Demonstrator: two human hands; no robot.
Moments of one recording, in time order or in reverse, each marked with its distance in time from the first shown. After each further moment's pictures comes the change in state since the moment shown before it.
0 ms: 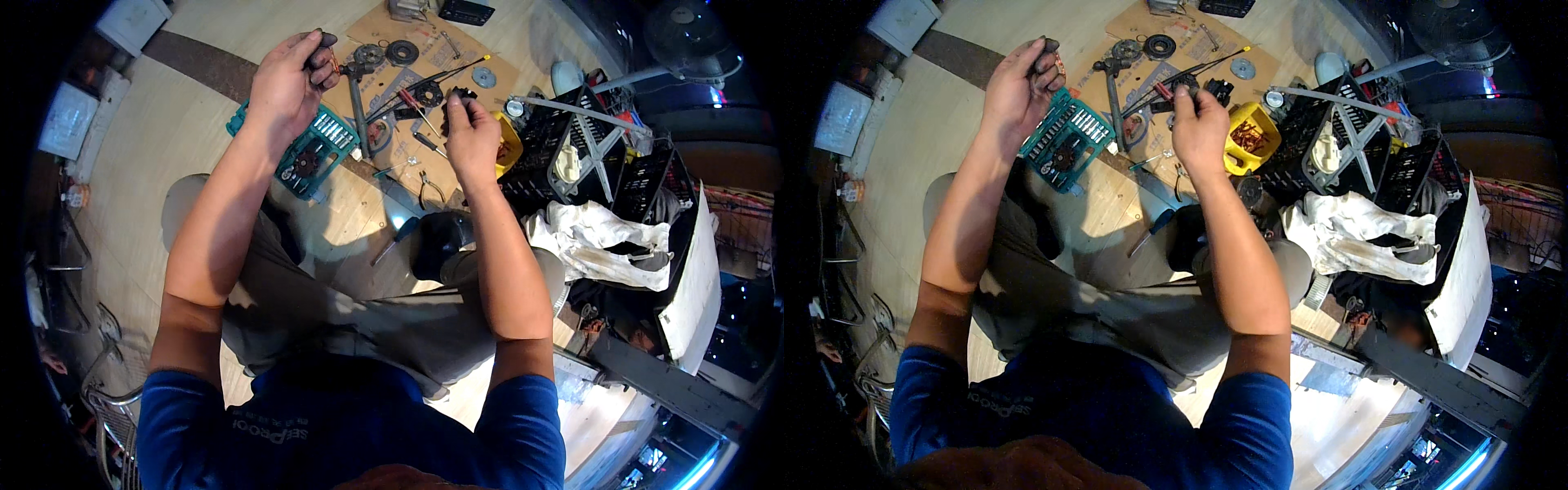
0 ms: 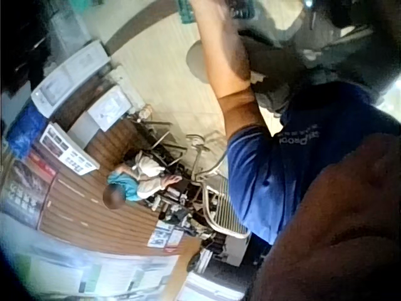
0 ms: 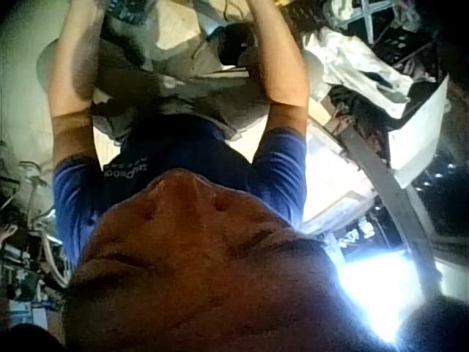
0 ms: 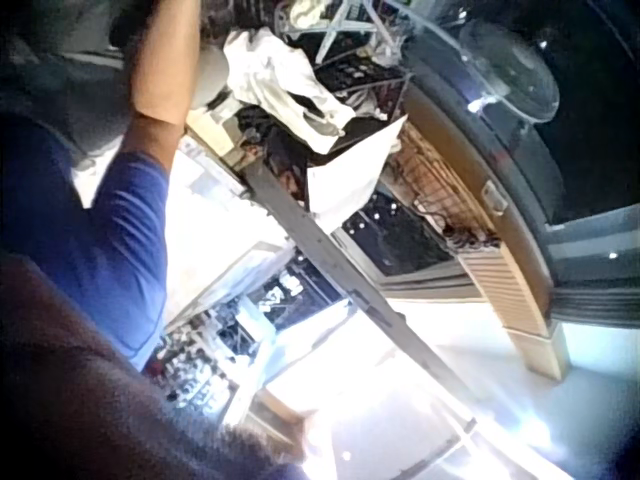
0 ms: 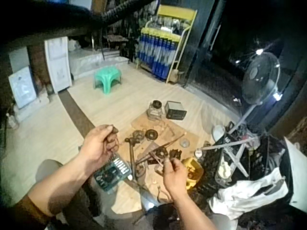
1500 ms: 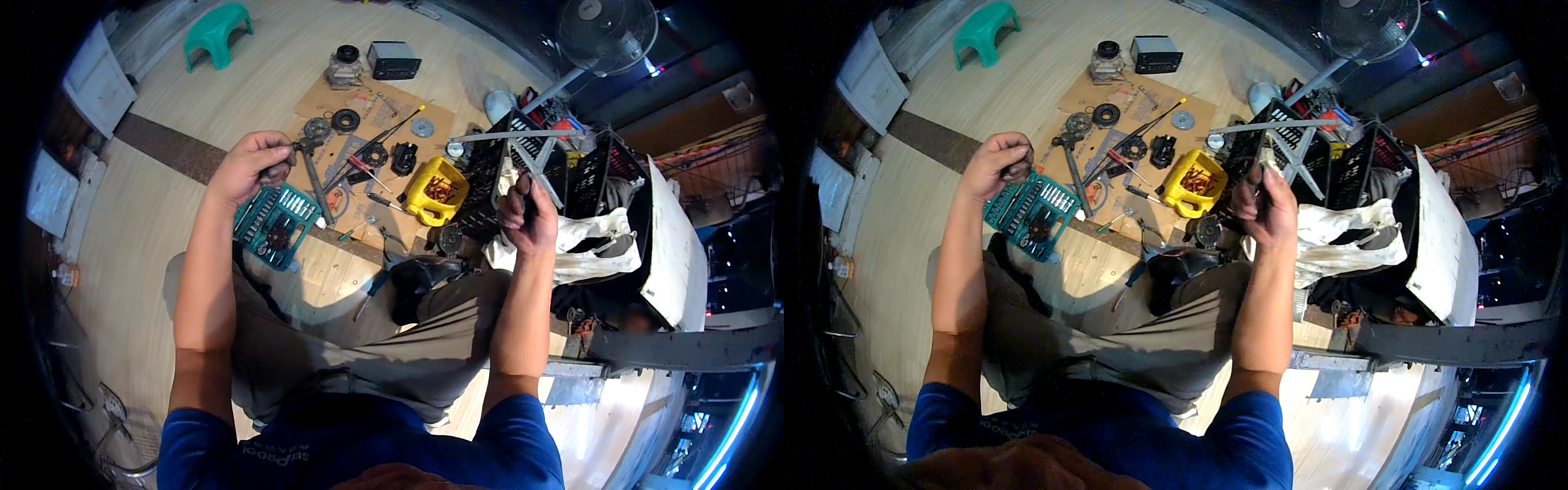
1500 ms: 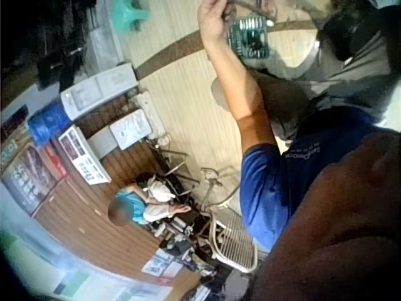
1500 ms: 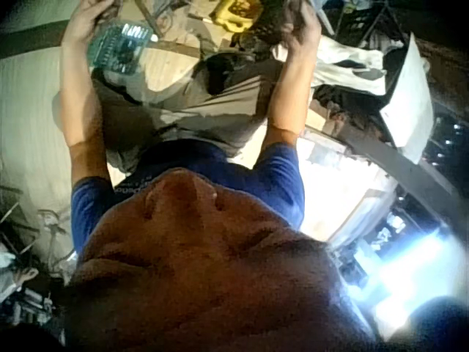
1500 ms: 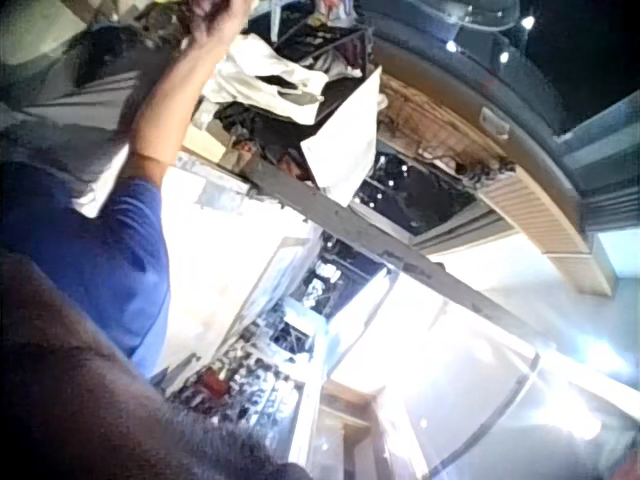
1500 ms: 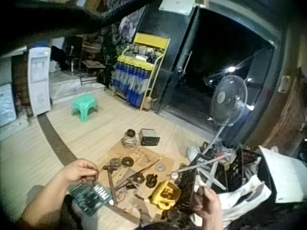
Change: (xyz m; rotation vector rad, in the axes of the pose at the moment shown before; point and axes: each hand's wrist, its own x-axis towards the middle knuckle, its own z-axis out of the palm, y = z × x) left_hand 0.008 0.042 -0.014 0.390 -0.474 -0.300; right_hand -0.033 -0.066 -0.186 0.970 -0.329 0.164
